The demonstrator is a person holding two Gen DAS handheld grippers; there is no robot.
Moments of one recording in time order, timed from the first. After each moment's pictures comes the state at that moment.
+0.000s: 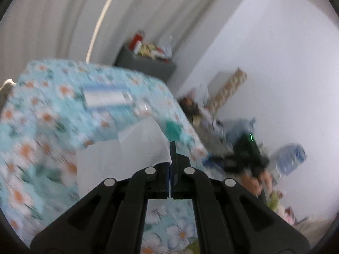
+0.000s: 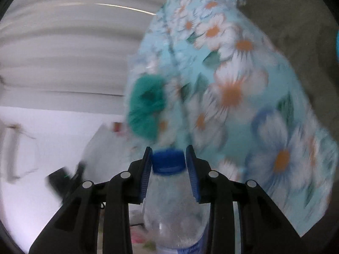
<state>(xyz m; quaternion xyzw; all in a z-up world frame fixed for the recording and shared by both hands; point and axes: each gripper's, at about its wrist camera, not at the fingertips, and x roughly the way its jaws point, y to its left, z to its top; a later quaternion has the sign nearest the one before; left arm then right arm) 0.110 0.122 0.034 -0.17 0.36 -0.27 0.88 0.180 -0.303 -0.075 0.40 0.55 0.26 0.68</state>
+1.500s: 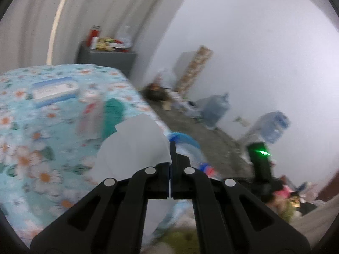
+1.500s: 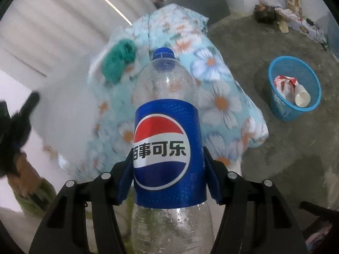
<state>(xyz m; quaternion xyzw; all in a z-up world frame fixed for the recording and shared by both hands) 0.060 0.046 0.039 -0.12 0.34 -0.39 0.84 0.010 -0.283 -0.038 0.24 0.52 0.12 0.81</state>
